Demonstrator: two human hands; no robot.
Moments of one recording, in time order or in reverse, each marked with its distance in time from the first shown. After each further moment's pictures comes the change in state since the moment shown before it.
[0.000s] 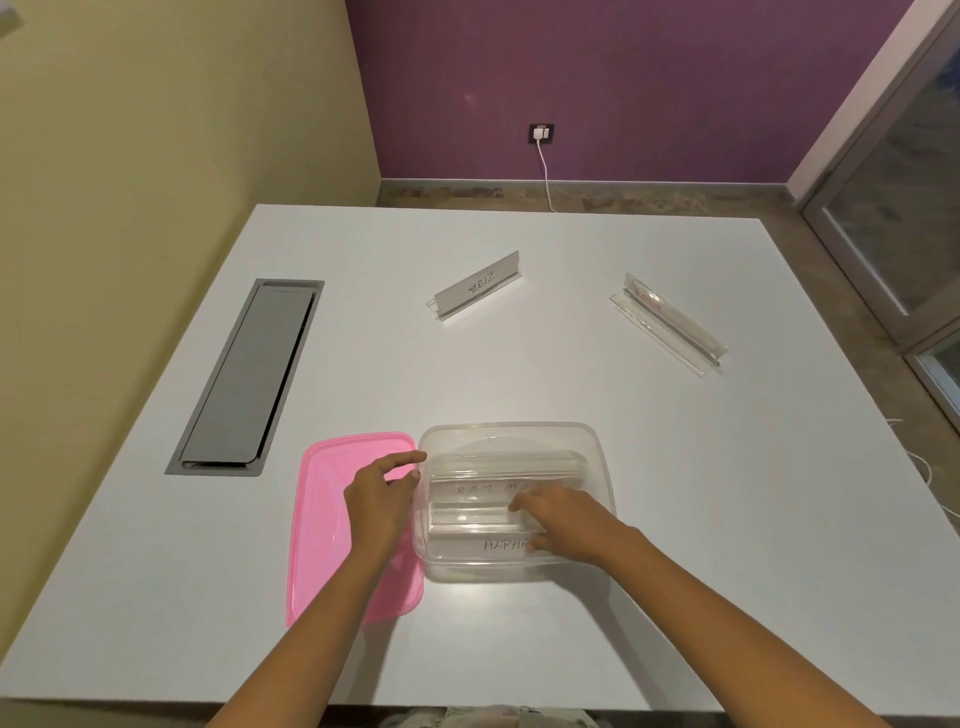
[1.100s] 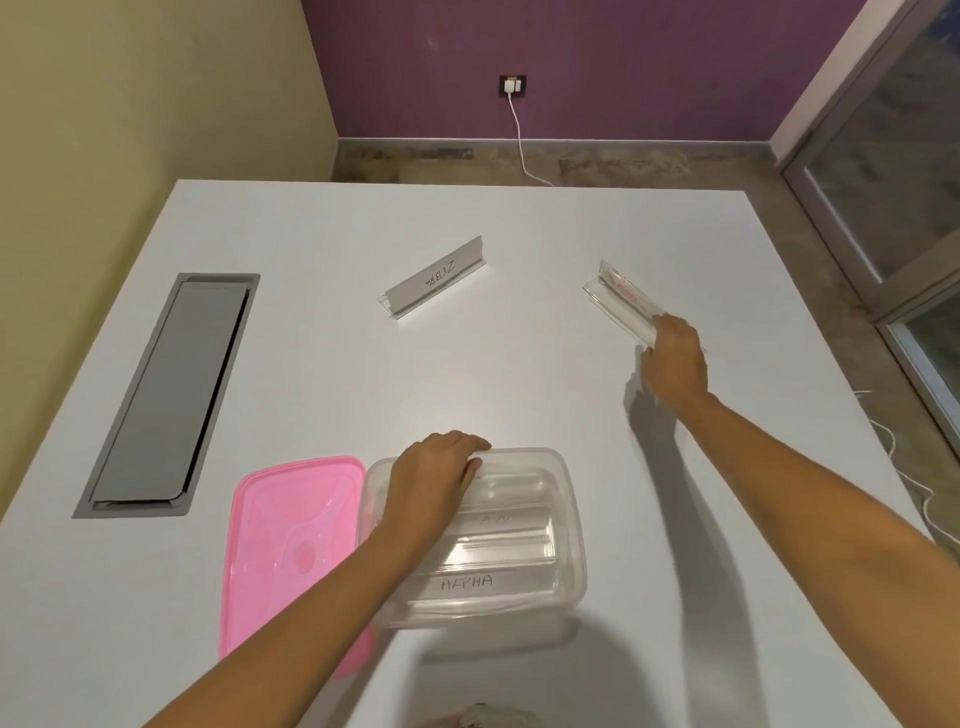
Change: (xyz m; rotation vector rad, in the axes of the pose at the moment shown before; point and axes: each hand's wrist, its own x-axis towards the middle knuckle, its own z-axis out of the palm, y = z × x) left_hand 0.037 0.053 0.096 0.705 -0.250 0.724; right_hand 0.061 0.218 -0.116 0.134 0.702 0.642
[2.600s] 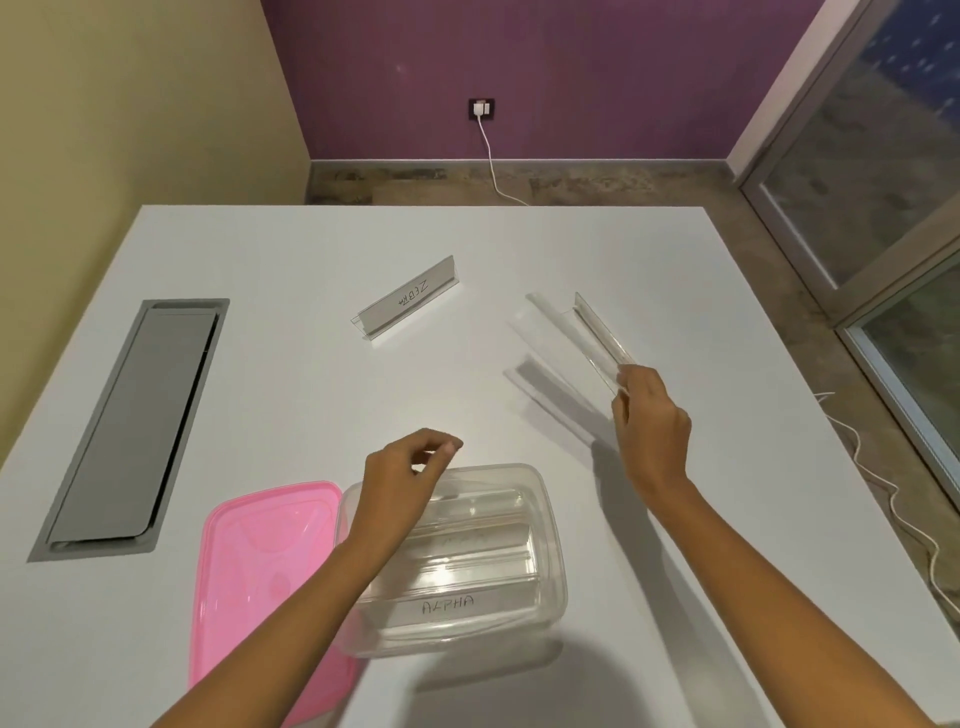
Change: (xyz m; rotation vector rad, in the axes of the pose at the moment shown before) left_hand 0.007 0.009 -0.030 -0.664 0.022 -0.279; right_hand -0.098 -0.030 -0.032 0.082 0.345 -0.117
